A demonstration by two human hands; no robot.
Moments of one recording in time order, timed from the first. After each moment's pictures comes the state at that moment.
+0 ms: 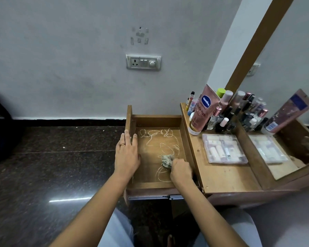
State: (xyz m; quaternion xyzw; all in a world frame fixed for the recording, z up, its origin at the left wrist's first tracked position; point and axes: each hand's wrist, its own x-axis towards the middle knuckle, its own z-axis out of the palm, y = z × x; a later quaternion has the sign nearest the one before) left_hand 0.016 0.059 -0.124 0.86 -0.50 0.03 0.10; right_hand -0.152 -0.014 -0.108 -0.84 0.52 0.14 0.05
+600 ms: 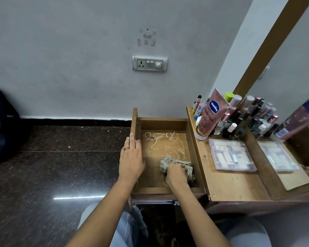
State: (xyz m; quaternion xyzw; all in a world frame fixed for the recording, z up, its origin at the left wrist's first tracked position) left_hand 0.015 0.062 -0.123 0.87 -0.48 0.02 0.13; right_hand -0.122 -0.003 -0.108 -0.81 0.54 0.17 0.16
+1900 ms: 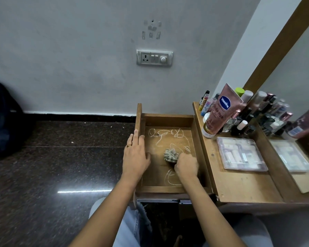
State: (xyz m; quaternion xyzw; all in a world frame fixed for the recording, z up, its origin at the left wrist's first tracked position) left_hand 0.021 0.060 -0.122 0.86 -0.46 -0.04 0.20; right_hand -0.118 -0.026 -0.100 -0.82 0.56 0.13 0.06
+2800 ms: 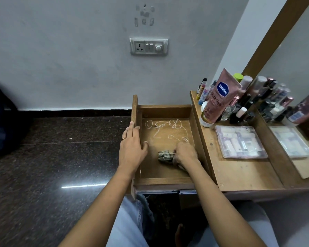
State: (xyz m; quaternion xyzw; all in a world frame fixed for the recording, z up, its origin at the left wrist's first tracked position) left_hand 0.024 0.059 -0.120 0.85 -0.44 -0.08 0.26; right_hand -0.117 -0.053 -0.117 -0.81 0.54 0.16 0.17
